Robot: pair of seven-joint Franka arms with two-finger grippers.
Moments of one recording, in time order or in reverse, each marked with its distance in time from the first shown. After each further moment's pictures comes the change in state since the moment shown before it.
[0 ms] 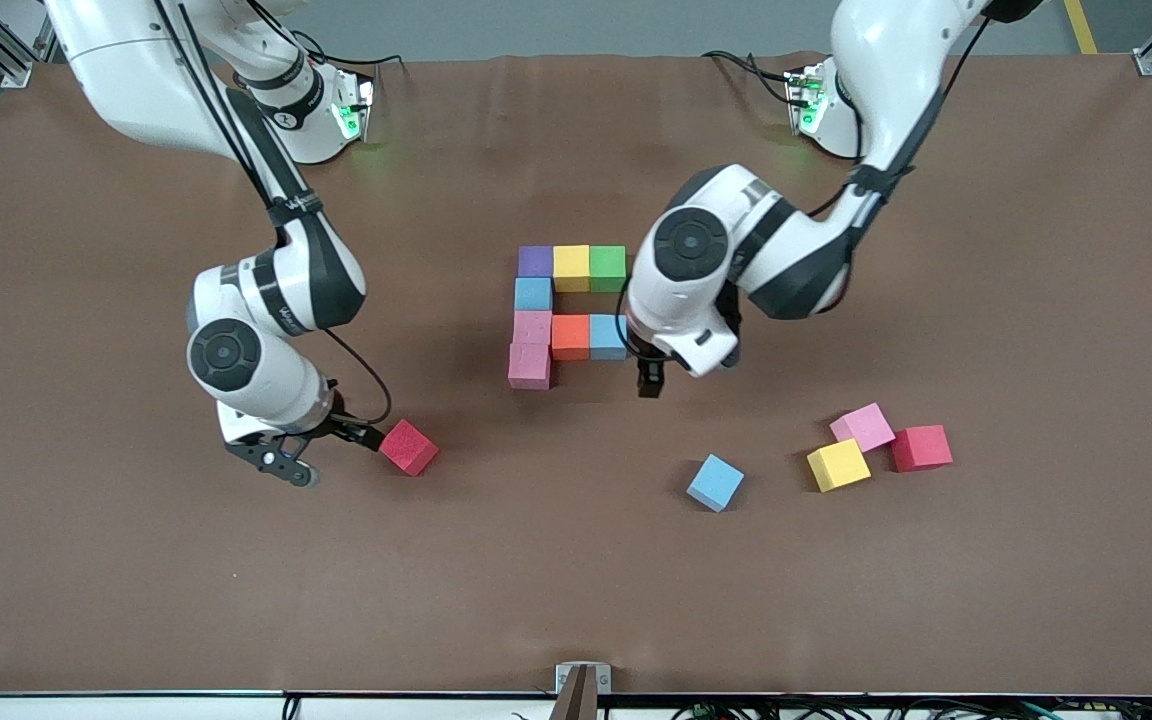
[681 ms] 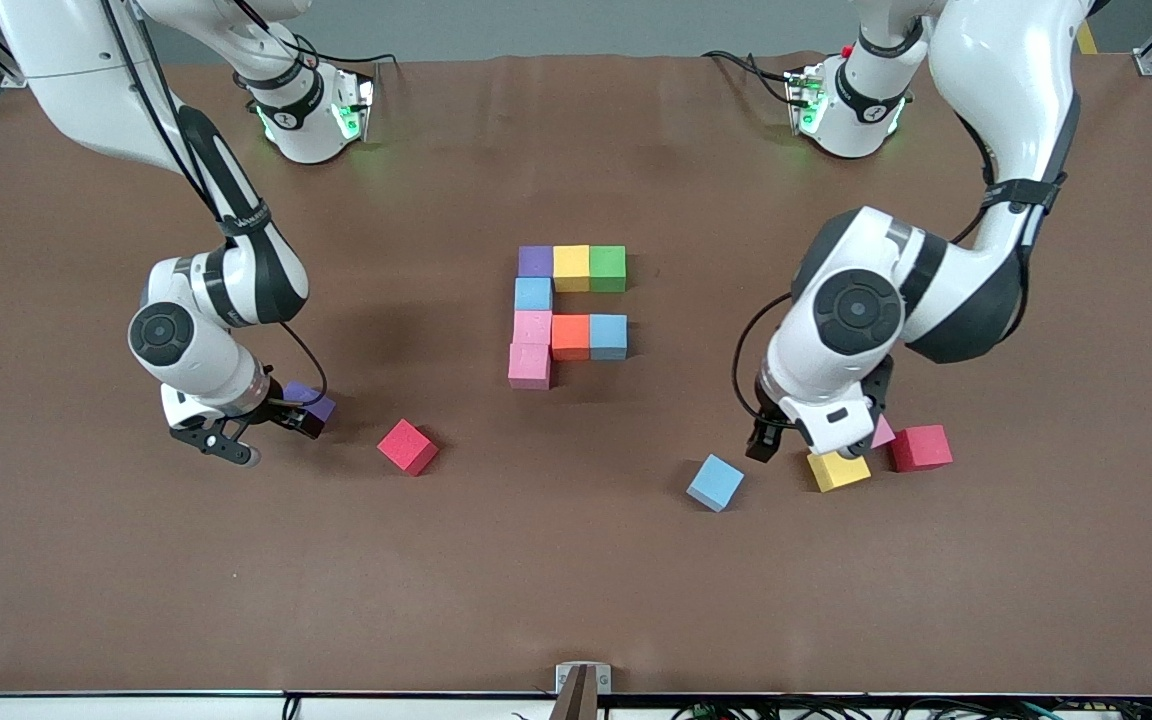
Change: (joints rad) left arm 0.191 -0.001 0.008 0.059 0.088 -0.084 0.541; right arm -0.154 -0.037 0.000 -0.269 -0.025 0.283 -0.191
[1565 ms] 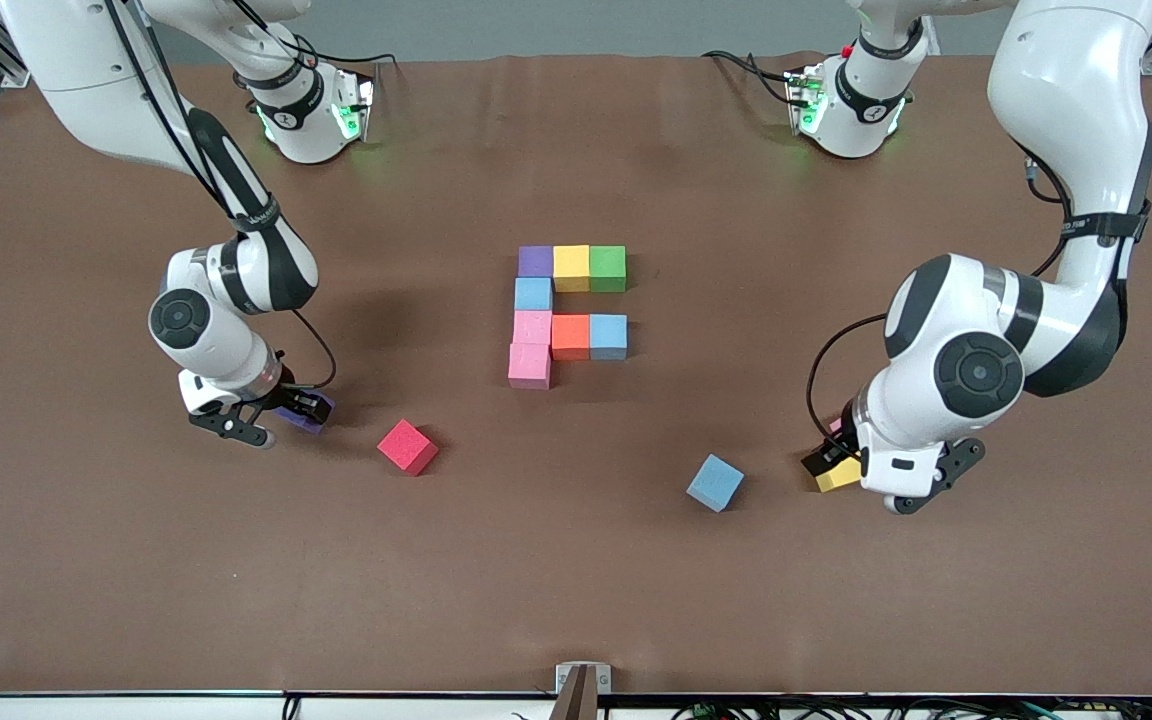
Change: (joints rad) left arm 0.136 0.053 0.018 0.005 0.000 -0.002 0.702; right arm -0.009 -0.001 0.016 -0.098 -0.001 0.111 -0.049
